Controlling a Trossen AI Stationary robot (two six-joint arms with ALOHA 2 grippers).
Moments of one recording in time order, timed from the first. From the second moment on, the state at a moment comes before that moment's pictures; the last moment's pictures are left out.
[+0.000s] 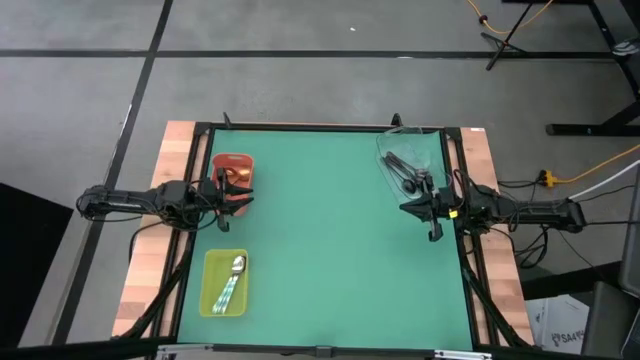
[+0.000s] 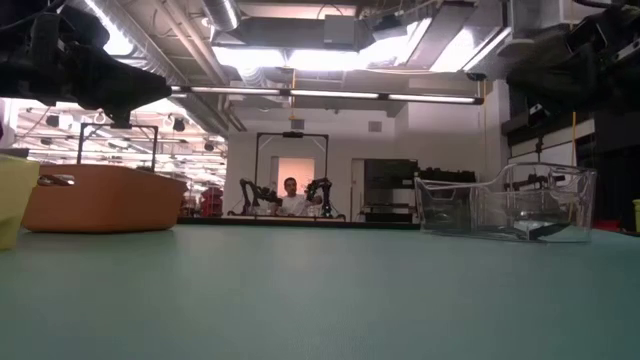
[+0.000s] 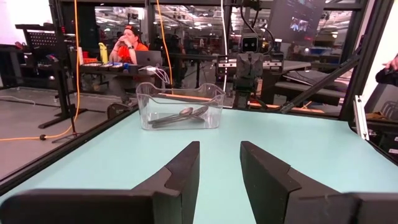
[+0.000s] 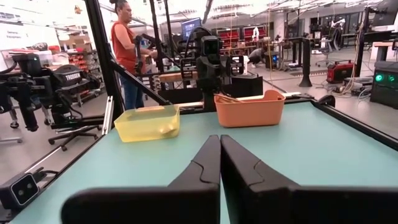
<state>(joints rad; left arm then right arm) -0.04 0.02 0.01 0.05 -0.25 -0.07 0.00 0.12 0.01 0.17 -0.06 0.11</state>
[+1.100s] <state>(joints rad) -0.04 0.02 0.01 0.05 -0.25 -0.07 0.00 0.00 0.01 0.02 -0.04 -0.15</state>
